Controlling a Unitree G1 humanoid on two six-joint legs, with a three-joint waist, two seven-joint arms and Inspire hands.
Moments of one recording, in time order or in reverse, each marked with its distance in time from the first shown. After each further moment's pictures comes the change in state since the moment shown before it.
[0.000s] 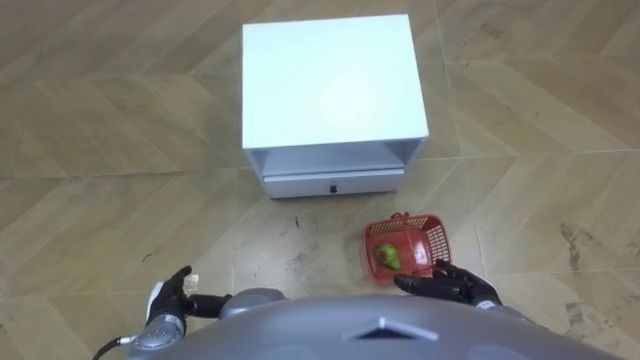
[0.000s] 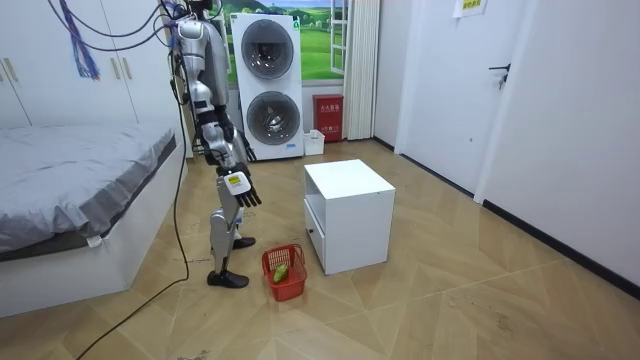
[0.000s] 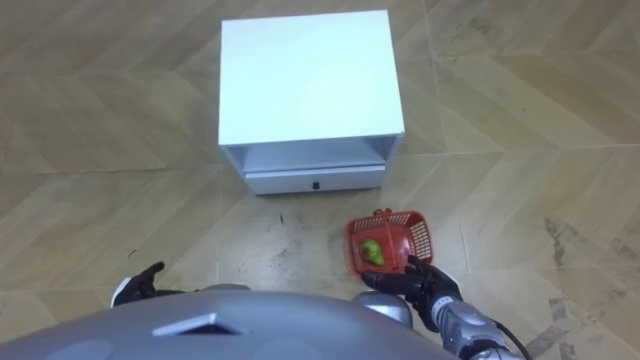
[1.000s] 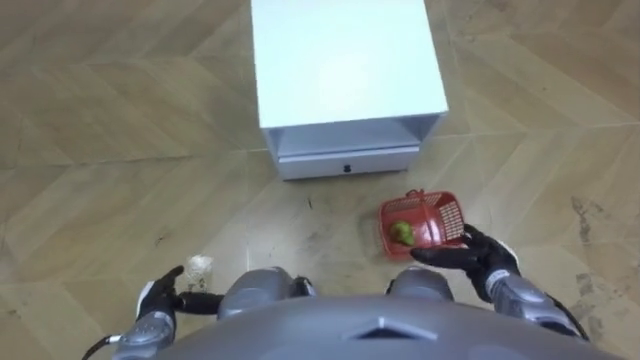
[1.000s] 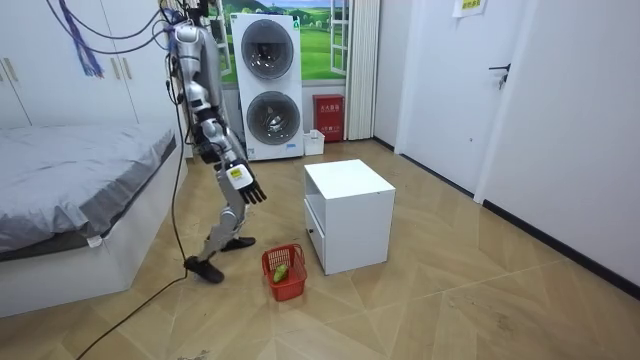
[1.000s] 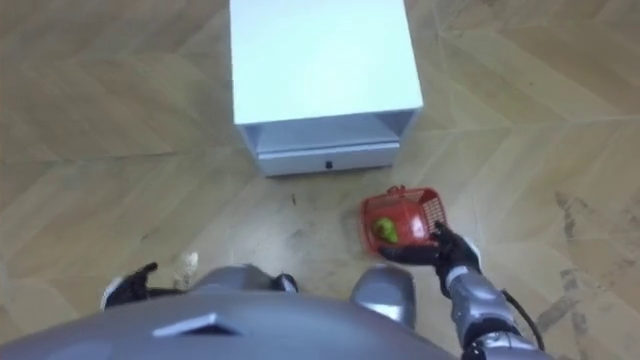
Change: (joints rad) left arm -0.046 0.069 0.052 0.094 -0.021 -0.021 -0.016; right arm -0.057 -0.013 -0.108 -0.132 -0.040 0.010 -0.151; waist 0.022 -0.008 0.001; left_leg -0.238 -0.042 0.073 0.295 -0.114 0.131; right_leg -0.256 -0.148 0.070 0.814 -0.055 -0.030
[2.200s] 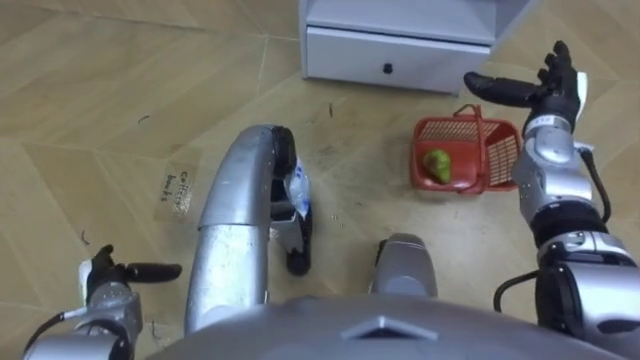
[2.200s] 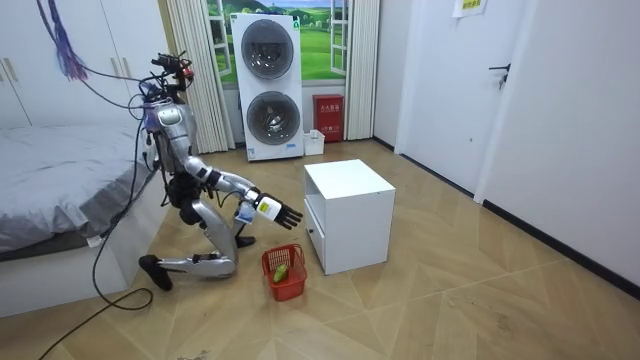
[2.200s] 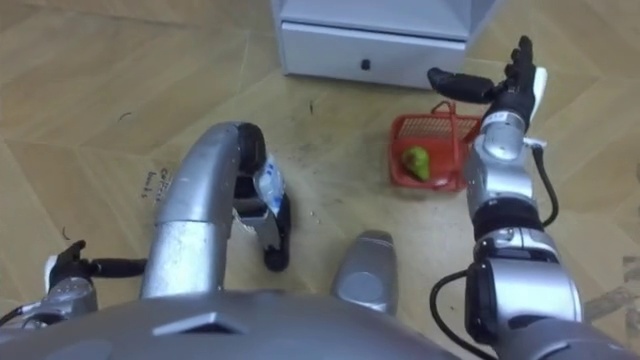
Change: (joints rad) left arm -0.156 0.113 -0.292 0.162 -0.349 0.000 0.233; right arm -0.329 -0.059 0.001 -0.268 0.027 -0.021 -0.341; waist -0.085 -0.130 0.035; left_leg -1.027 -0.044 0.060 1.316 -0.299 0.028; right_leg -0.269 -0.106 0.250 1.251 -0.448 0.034
